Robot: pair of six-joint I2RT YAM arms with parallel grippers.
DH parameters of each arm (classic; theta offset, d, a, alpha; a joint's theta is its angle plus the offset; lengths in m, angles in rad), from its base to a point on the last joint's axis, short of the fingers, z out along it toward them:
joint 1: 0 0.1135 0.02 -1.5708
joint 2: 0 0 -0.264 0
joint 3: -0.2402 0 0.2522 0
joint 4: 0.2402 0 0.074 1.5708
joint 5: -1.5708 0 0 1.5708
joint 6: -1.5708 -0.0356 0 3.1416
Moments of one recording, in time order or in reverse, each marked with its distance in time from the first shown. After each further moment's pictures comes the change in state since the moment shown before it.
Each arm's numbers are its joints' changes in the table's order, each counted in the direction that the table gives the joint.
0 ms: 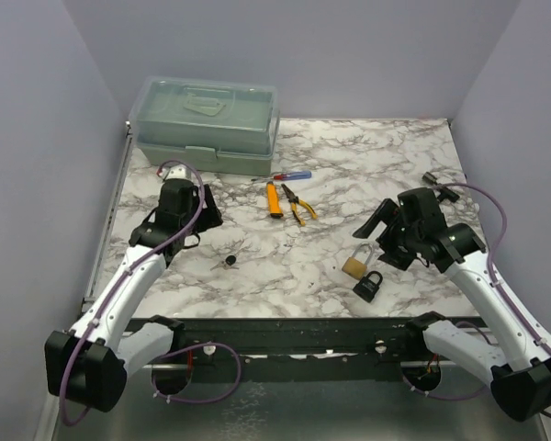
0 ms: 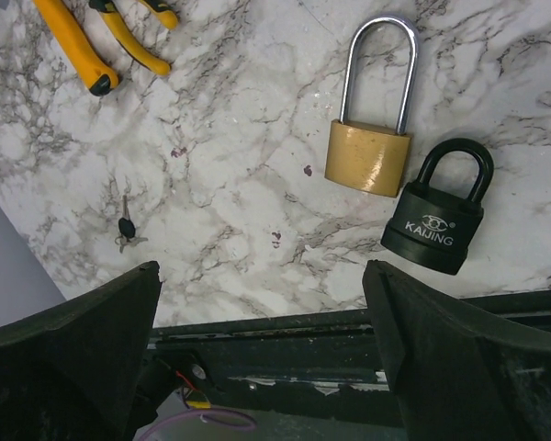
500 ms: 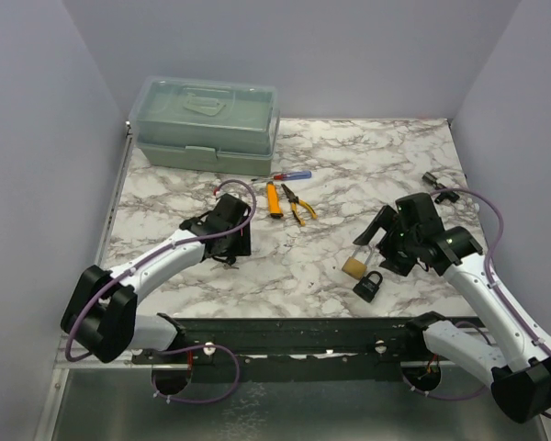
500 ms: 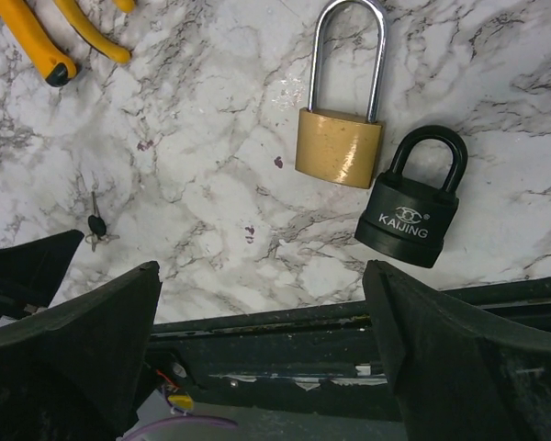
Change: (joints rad) left arm -0.319 0.314 0.013 0.066 0.050 0.046; right arm 0.000 -0.023 0.049 0.025 0.000 0.015
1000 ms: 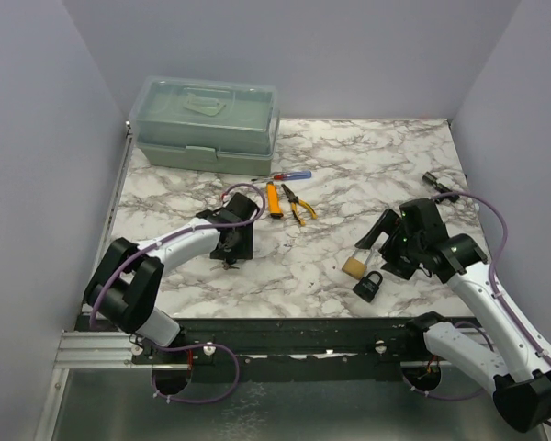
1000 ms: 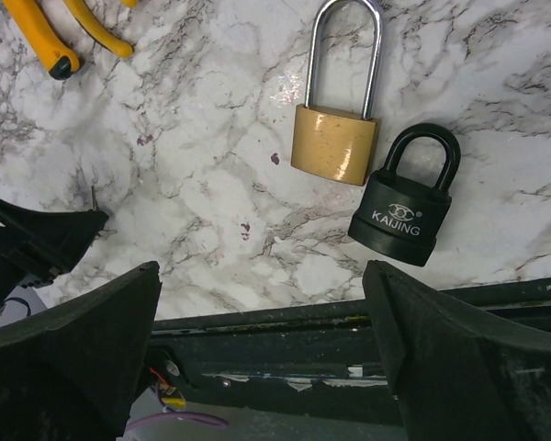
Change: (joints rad) left arm -0.005 0.205 -0.057 0.052 0.010 -0.004; right arm 0.000 -0.061 0.037 0.000 0.000 0.021
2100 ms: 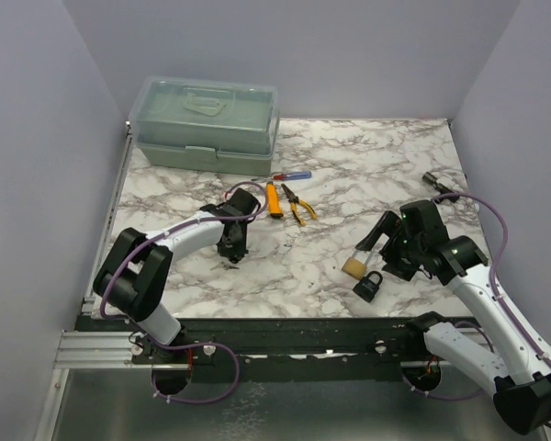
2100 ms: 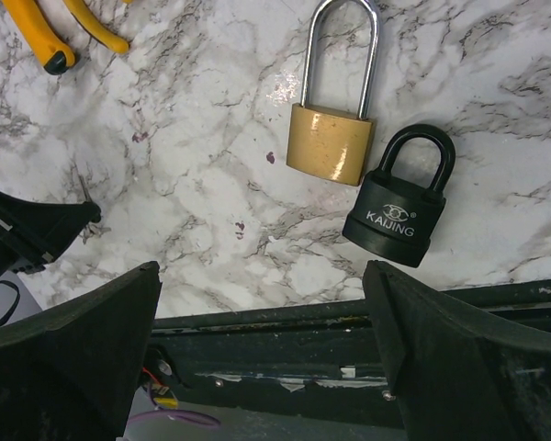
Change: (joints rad) left arm 0.027 0.092 -0.060 0.022 -0.034 -0.045; right arm 0.000 -0.017 0.016 0.000 0.000 0.015
